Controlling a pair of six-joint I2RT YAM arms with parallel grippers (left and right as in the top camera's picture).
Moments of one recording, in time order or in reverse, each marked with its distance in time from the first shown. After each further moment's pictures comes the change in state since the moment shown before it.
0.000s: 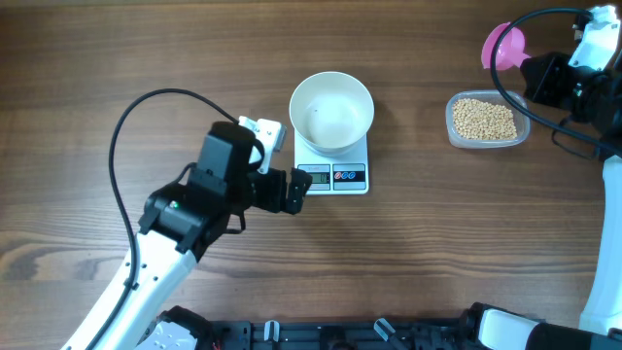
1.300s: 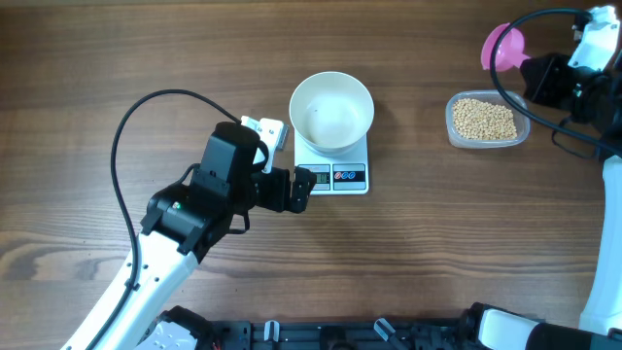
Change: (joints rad) left arm -0.012 0.000 0.000 0.022 0.013 -0.041; right arm 0.000 0.000 0.000 -0.008 0.000 -0.018
